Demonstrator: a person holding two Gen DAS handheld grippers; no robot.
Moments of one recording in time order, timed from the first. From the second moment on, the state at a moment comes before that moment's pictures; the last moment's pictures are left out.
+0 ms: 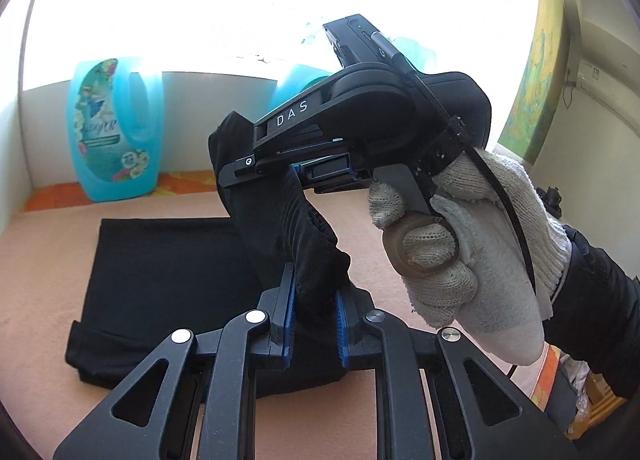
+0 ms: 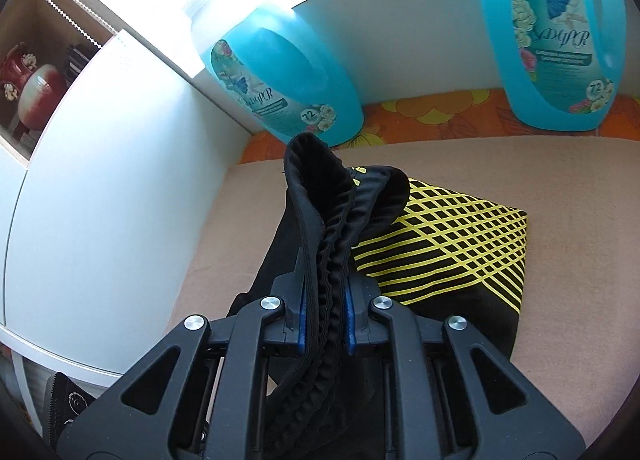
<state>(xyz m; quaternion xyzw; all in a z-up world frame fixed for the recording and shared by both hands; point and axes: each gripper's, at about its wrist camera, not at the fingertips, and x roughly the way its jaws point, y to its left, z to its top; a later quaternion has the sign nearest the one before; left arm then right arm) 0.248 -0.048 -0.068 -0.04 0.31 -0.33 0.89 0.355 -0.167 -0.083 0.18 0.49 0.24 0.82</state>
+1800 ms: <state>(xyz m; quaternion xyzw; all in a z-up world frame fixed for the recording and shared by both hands) 0.302 0.047 -0.116 -0.02 0.41 -0.20 0.89 0.382 -0.172 -0.132 0.02 0.49 0.19 0.85</state>
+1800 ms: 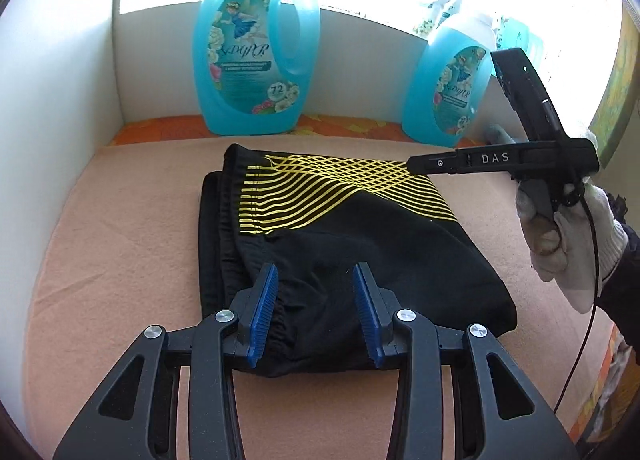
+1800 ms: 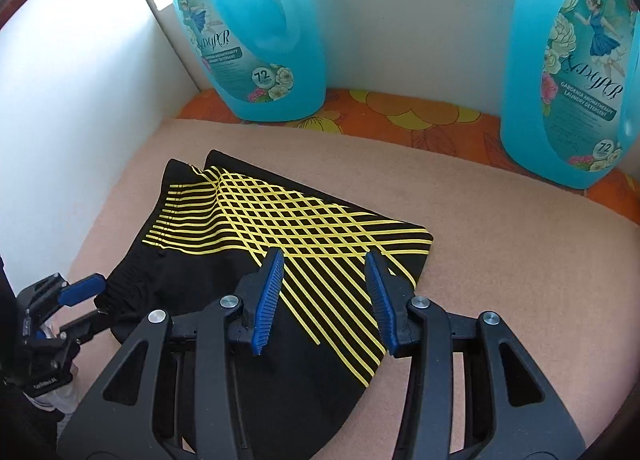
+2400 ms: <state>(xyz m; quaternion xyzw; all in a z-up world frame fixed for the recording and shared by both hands) 0.323 0.108 -0.117 -0.06 0.42 -0.13 0.90 0.350 -0.216 -0.138 0.07 0.52 0.18 0.84</state>
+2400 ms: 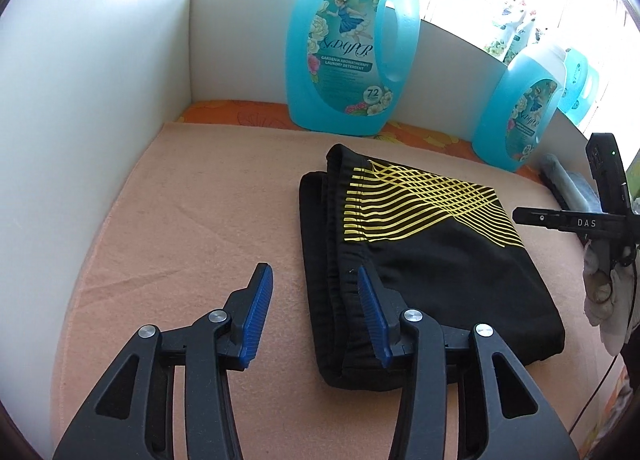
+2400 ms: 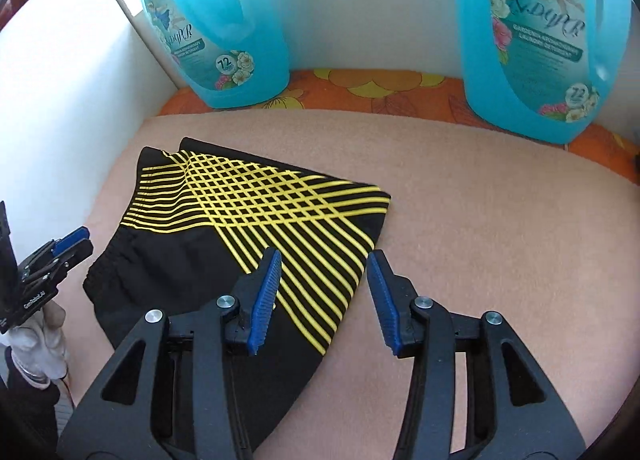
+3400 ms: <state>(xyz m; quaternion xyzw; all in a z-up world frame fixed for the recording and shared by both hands) 0.453 0.051 -0.160 -0.01 0.50 -0.16 0.85 0.372 -0.223 -0.163 0.14 0.50 0.23 0.83</state>
